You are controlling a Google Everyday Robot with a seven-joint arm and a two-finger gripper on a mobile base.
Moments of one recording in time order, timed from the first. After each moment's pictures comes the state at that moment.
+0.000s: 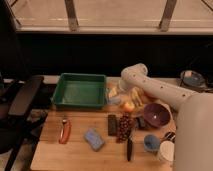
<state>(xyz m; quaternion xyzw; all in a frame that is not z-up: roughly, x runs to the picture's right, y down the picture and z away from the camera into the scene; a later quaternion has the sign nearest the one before) 0.099 0.045 0.913 -0.24 0.06 0.64 0.73</state>
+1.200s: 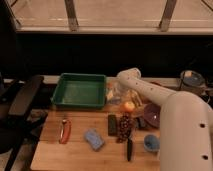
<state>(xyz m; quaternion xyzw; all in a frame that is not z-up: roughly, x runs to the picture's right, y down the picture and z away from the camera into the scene) 0.076 0.069 0.968 -0.27 0.07 0.63 0.72</state>
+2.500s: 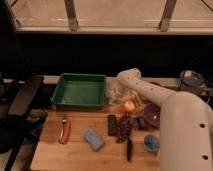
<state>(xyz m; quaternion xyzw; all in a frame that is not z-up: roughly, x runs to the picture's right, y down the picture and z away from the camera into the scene) 0.076 0.071 0.961 -0.28 0.06 0.64 0.72</state>
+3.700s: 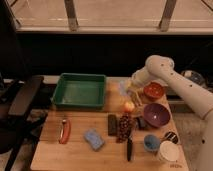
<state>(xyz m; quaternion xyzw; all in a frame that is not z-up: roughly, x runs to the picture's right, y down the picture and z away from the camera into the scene) 0.156 0.011 0.835 -0.30 0.02 0.73 0.61</state>
